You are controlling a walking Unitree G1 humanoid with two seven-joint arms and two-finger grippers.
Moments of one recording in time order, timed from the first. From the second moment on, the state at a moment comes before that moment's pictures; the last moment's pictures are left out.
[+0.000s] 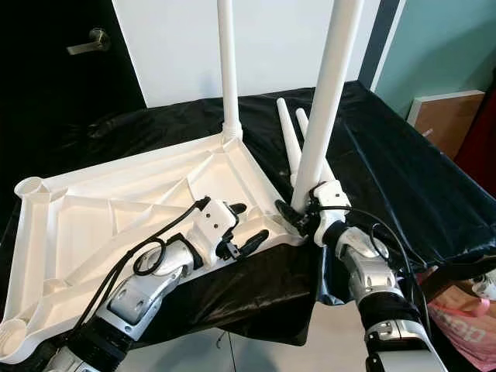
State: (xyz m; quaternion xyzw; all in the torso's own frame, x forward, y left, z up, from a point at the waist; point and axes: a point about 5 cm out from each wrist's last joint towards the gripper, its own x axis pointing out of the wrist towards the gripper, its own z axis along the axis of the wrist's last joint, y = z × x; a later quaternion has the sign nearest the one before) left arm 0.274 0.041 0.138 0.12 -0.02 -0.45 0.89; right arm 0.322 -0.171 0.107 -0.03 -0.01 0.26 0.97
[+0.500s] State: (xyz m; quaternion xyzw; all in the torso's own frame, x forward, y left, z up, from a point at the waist) left arm 0.271 0.041 0.135 0.12 -0.02 -0.45 0.89; right arm 0.317 -0.135 0.102 0.03 -0.01 -0.02 1.00
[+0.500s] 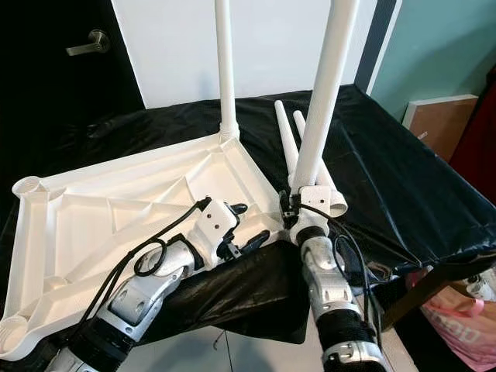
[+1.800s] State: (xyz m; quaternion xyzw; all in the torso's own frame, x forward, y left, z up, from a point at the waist) left arm 0.271 0.038 0.135 0.13 -0.02 -0.45 0.89; right arm 0.306 -0.172 0.122 -0.03 -0.04 0.22 0.97
